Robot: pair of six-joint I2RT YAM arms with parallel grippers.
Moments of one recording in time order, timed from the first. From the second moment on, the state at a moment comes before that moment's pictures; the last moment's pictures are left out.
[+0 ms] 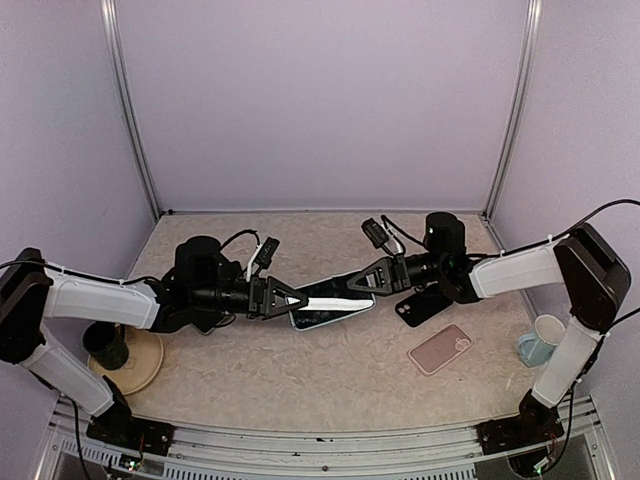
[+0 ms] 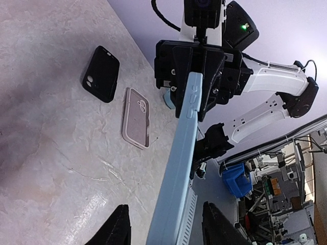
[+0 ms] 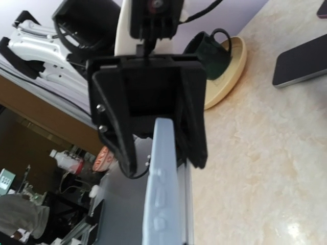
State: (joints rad) left arm -0.75 1.47 0.67 0.53 0.68 -0.79; right arm 0.59 1.72 0.86 0.69 -1.19 0.75
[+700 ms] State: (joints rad) left arm -0.76 1.47 0.64 0.56 0.71 -0.81; right arm 0.57 1.66 0.87 0.65 -1.11 0.72
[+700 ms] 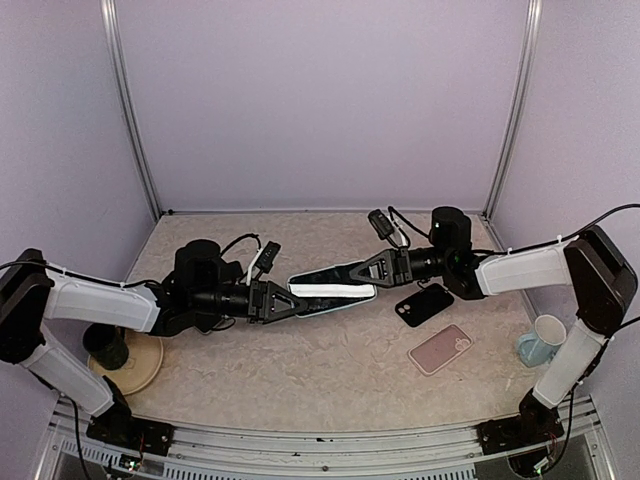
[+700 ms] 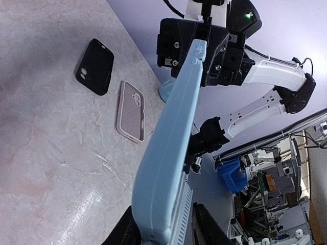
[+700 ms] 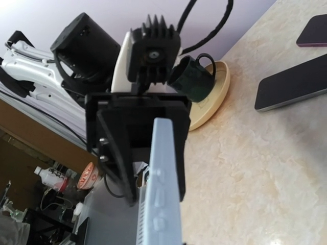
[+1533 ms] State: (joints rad) left arm -0.74 1.48 0.65 0.54 0.69 -0.81; right arm 0.57 1.63 0.89 0.46 -1.04 0.56
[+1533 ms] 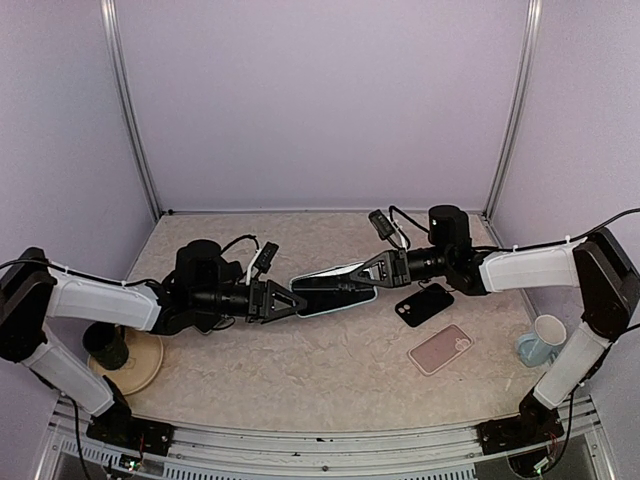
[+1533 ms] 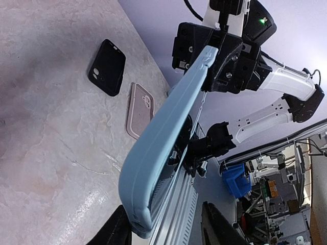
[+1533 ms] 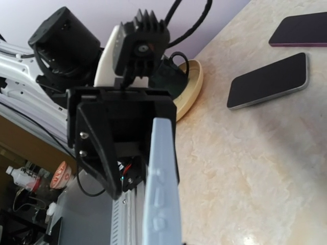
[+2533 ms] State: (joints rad) left arm -0.72 1.46 0.65 0.58 0.71 -0.80; right arm 0.57 1.63 0.89 0.51 -1.11 0.62
